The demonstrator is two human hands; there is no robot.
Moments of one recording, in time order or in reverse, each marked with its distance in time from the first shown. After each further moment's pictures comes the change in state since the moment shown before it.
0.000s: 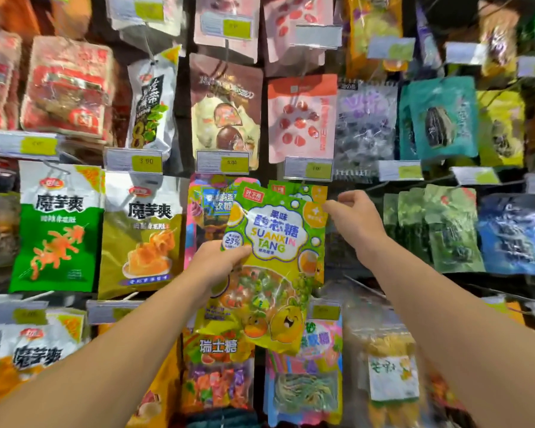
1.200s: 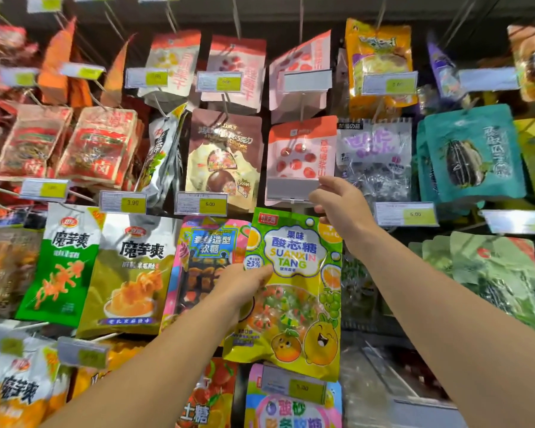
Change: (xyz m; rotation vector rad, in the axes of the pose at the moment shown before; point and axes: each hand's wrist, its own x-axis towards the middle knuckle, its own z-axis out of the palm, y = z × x) left_hand 0.038 0.047 0.106 -0.064 0.235 -0.060; right_hand 0.096 -0.027 -0.027 0.230 -0.263 -0.311
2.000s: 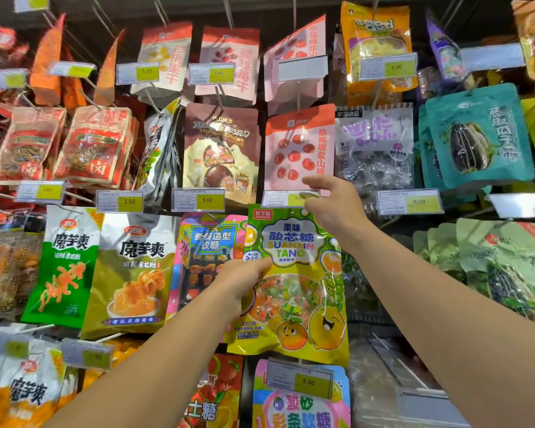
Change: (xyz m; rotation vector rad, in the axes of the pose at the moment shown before) left_hand -0.001 0.012 0.002 -0.063 -0.034 -0.099; right_hand 0.005 0.017 0.011 -0.076 0.004 -0.065
